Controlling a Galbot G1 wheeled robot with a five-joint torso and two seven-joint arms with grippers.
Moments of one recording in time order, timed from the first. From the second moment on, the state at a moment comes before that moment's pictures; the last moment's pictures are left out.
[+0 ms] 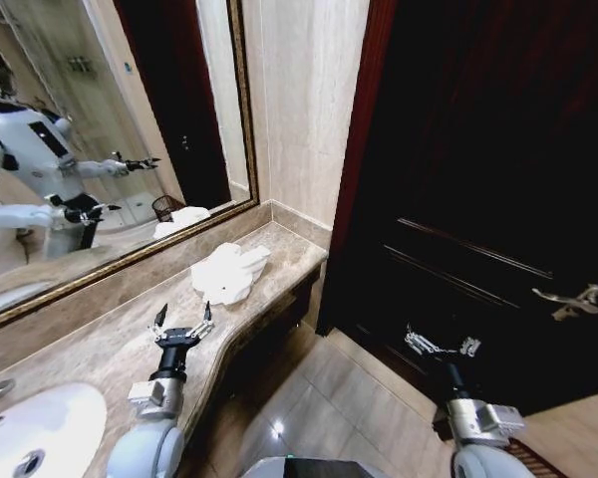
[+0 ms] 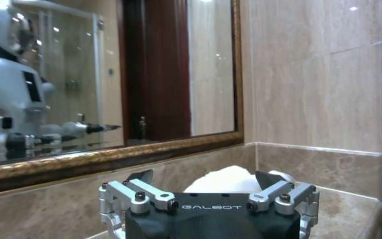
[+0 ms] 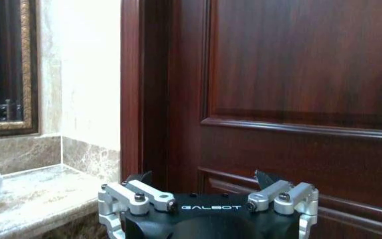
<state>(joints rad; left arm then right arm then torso) 1.75 -1.43 -0.70 -2.29 -0.17 -0.02 -0.08 -1.81 1.55 0.79 2.34 0.17 -0.01 -0.09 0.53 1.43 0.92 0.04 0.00</state>
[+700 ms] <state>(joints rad) 1.18 -0.96 -0.55 -2.02 -0.71 0.59 -0.32 -1.78 1.57 0.81 2.28 0.08 -0.02 -0.05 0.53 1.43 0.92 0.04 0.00</state>
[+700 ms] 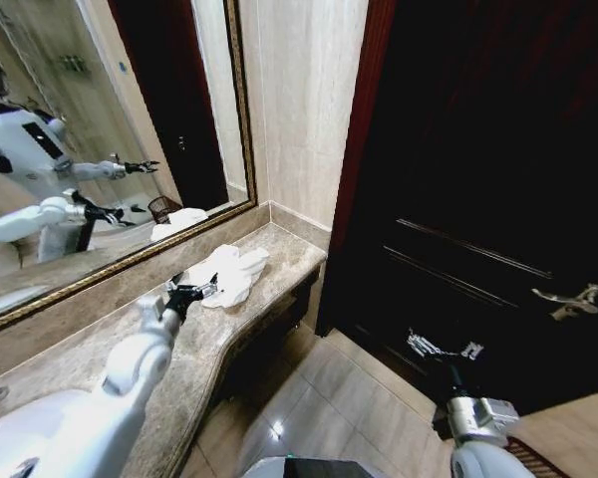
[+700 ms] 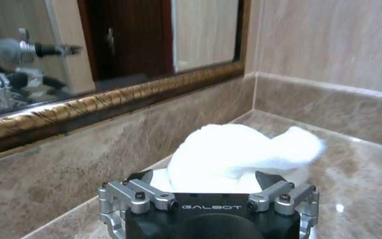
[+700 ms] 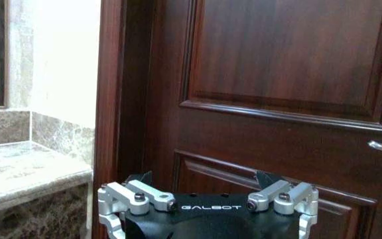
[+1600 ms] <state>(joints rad) 0.72 -1.01 -0.19 -1.60 -0.83 0.74 -0.47 -1.69 1.56 0.83 2.20 0.09 -0.05 0.00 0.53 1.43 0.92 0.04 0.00</state>
